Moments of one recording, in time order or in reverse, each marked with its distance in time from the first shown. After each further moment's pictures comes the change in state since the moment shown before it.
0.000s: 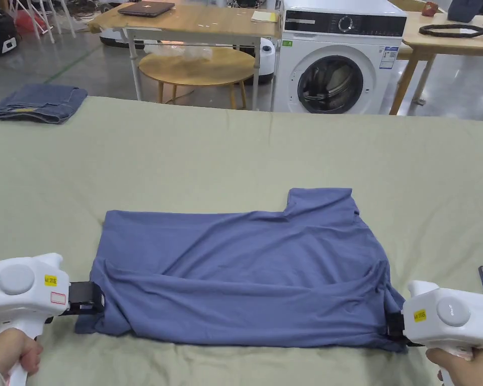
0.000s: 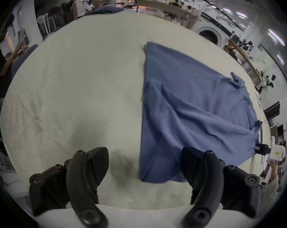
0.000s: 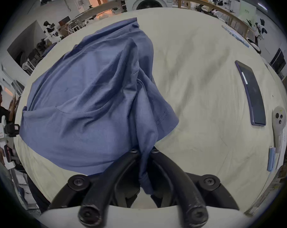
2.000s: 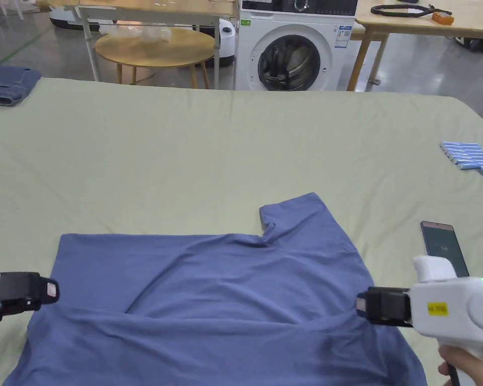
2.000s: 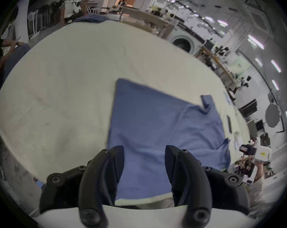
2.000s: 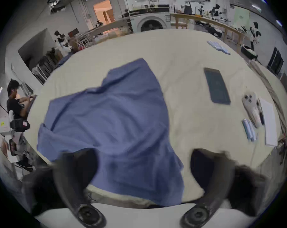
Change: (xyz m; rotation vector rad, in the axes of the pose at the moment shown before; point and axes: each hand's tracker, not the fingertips) left arm 0.000 -0.070 0.119 0.114 -0.290 -0.042; right arm 0.005 -0.089 0.131 0.165 0.072 0.011
